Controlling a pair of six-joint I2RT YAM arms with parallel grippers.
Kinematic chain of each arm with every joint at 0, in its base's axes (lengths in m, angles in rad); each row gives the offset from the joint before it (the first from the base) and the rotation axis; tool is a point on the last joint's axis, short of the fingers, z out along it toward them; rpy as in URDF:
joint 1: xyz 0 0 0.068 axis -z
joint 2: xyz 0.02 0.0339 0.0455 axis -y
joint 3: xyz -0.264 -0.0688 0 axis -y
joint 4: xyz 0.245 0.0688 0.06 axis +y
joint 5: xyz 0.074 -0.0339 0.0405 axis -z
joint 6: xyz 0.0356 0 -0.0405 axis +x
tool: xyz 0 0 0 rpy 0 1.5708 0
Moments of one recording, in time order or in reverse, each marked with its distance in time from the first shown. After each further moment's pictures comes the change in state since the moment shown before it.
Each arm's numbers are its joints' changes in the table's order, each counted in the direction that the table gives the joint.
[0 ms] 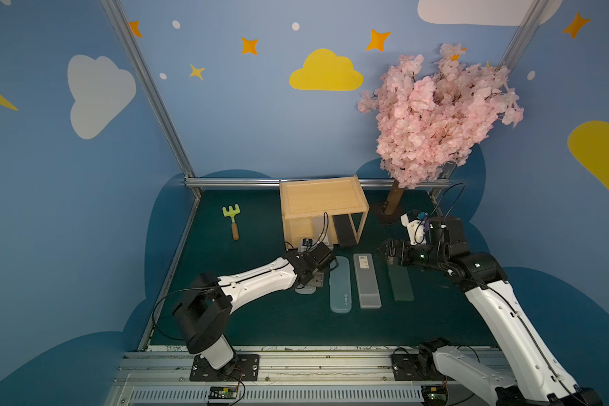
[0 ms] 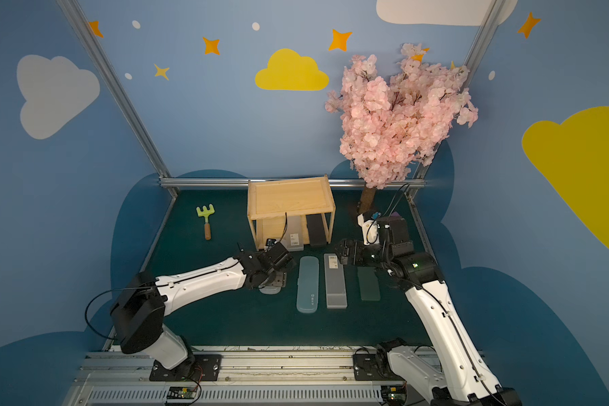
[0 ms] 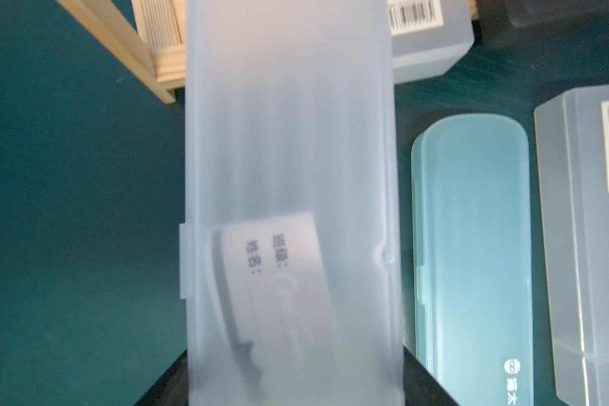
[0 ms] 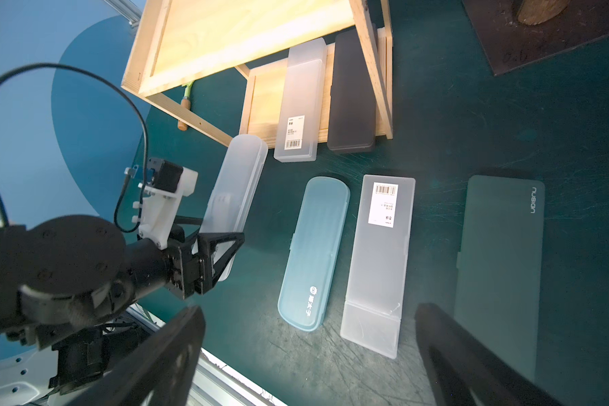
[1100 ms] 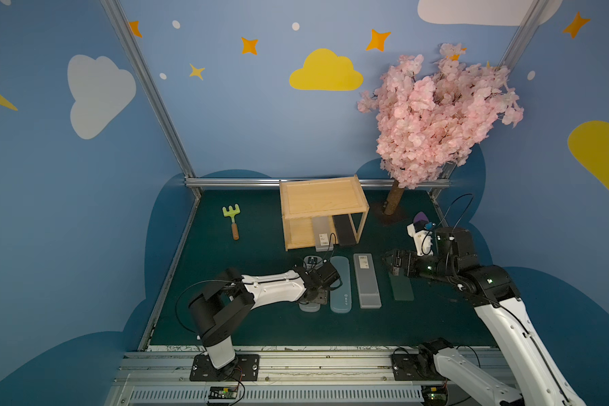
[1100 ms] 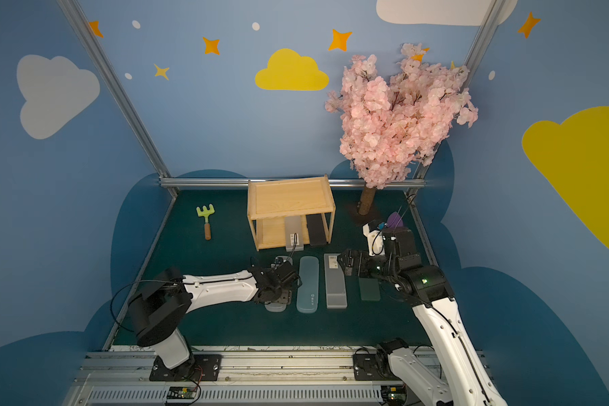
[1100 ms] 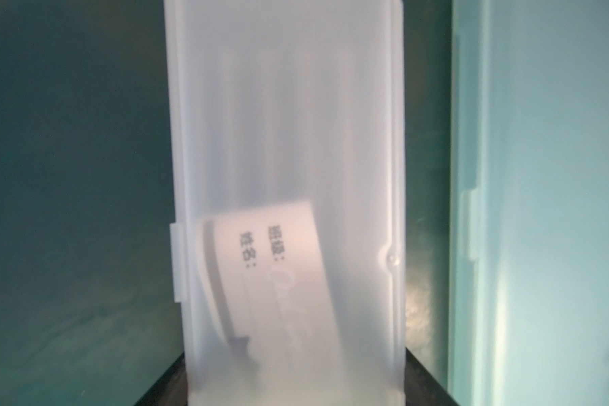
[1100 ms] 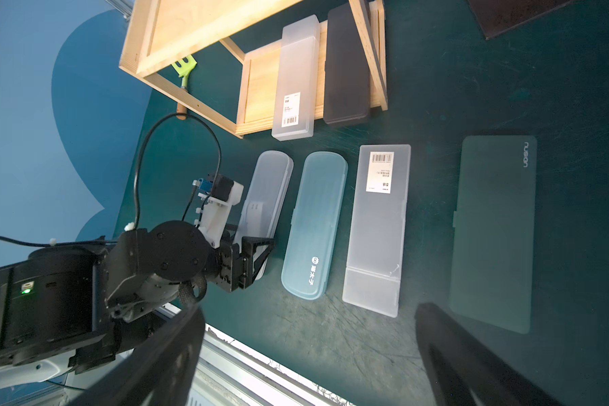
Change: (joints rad) left arm 0.041 -0.143 -0.099 -0.190 0.092 -0.036; right arm -0.005 0.111 -0.030 0.109 0.024 0.045
